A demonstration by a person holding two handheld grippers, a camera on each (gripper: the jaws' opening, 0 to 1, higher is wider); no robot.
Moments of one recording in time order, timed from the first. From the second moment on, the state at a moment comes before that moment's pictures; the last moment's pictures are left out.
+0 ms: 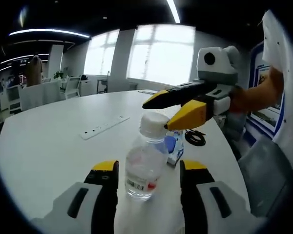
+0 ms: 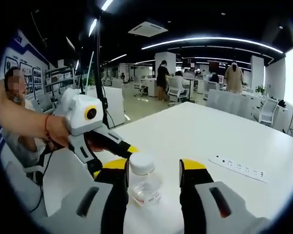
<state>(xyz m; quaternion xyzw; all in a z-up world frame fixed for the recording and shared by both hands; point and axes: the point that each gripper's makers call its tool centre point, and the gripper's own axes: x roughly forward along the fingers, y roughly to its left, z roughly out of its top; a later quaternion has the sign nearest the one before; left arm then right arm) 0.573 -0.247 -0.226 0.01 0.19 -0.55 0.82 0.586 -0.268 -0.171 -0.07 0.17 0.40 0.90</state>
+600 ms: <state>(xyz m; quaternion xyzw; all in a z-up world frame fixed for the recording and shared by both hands) 0.558 -0.231 -0.214 0.01 0.20 -0.52 0.83 0.581 -0.287 -0.164 -0.06 0.17 0.40 0.90</state>
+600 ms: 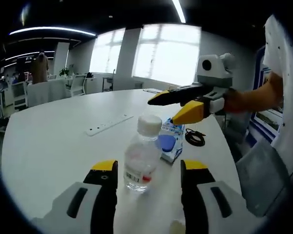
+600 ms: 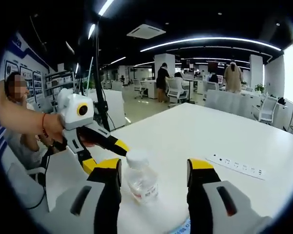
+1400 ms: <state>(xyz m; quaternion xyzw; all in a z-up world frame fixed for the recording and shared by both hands) 0.523 -0.206 -0.203 0.01 0.23 -0.49 0.84 0.567 -0.322 -0.158 -0.06 0.18 0.41 0.90</state>
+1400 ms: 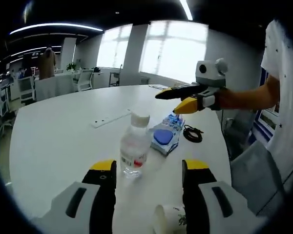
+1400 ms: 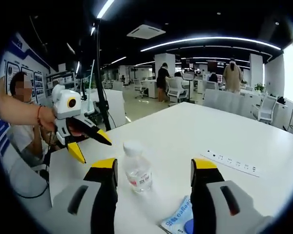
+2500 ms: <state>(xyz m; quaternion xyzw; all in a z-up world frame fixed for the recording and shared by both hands) 0.451 -0.173 -0.280 0.01 0.36 -0.53 0.77 0.552 -0.337 -0.172 -0.06 0.19 0.40 0.89</state>
